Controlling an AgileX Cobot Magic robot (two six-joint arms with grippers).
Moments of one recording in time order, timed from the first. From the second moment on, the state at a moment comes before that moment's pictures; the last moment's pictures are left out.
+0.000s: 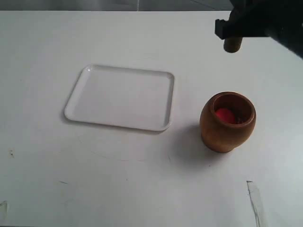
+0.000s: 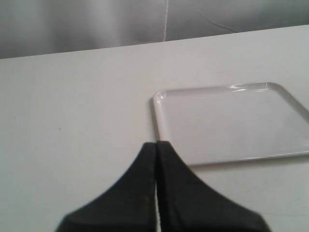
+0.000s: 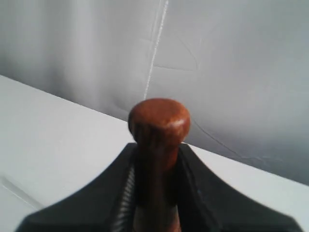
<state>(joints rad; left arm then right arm) 0.02 0.00 0.00 0.07 0.44 0.35 0.59 1.26 -0.63 0.32 -0.39 -0.39</state>
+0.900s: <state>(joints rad) 0.02 0.00 0.00 0.07 0.44 0.35 0.62 0.99 -0.35 -0.08 -0.33 0.10</state>
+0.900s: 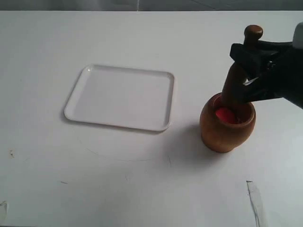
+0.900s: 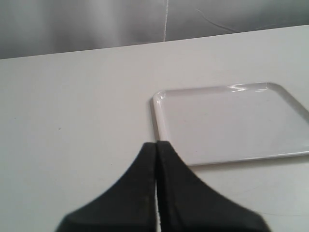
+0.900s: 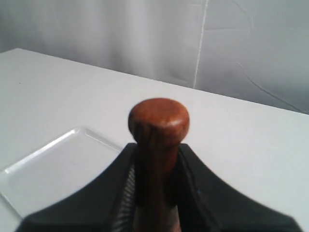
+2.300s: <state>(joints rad) 0.02 0.00 0.00 0.07 0.44 0.35 0.62 1.00 -0.22 -0.05 -0.65 0.06</state>
